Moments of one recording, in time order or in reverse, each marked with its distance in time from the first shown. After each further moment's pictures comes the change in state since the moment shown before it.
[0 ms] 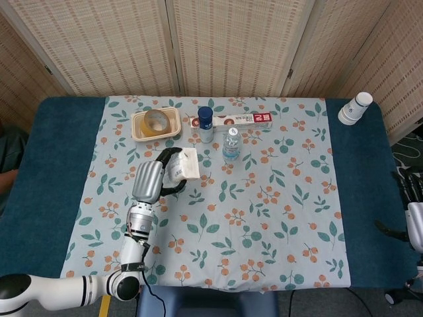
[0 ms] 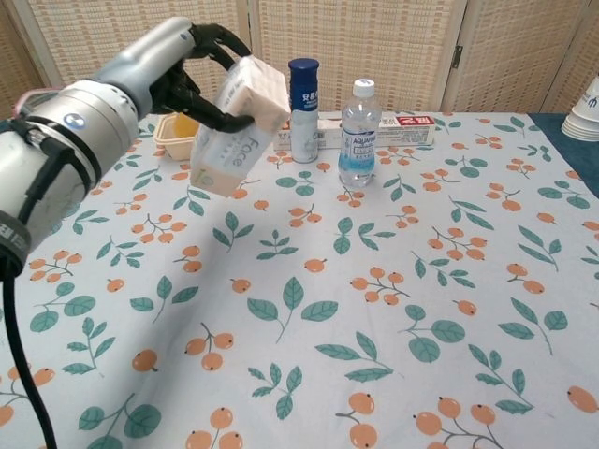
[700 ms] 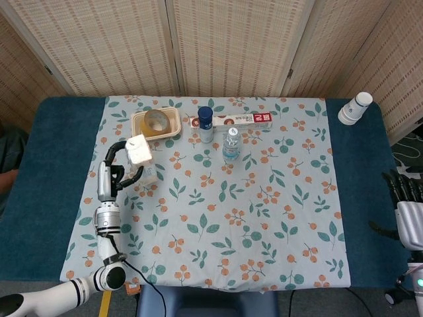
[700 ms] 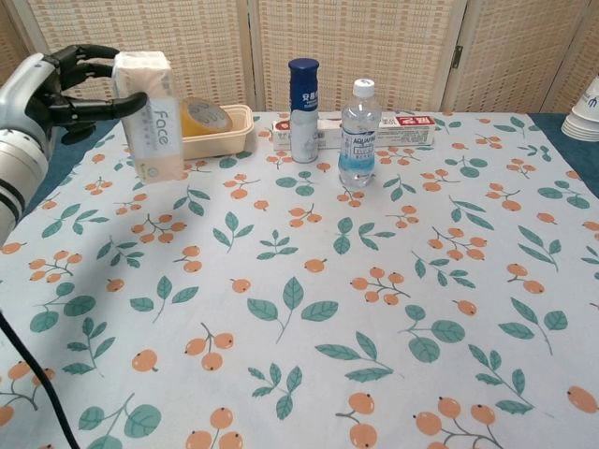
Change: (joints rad) left arm 0.181 -0.067 -0.067 0.317 0.048 0.001 -0.751; right arm 0.024 -0.037 -0.003 0.005 0.029 -0.042 -0.080
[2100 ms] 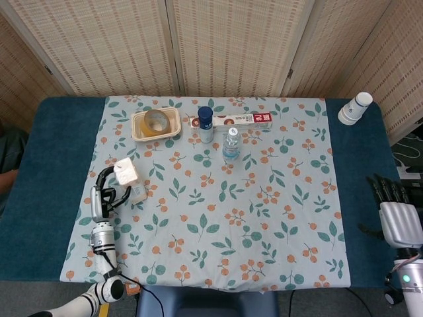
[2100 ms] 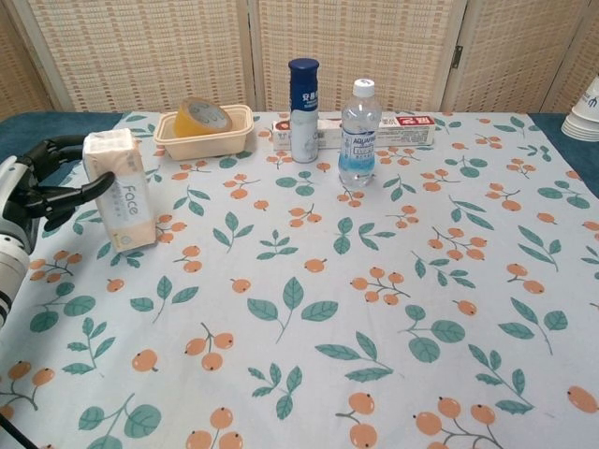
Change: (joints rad) left arm 0.110 -0.237 0.061 0.524 0.136 -0.039 -0.466; right arm 0.038 -0.040 -0.021 0.007 0.023 -0.066 -0.081
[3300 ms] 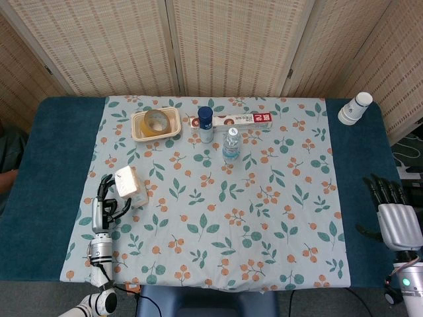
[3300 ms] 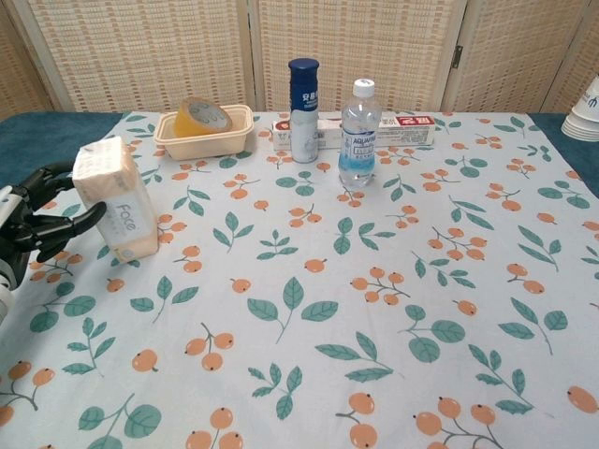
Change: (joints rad) left arm 0.084 0.003 0.093 0.023 0.085 0.004 -0.040; right arm -0.009 0.002 -0.013 -0.006 -0.051 0.040 0.015
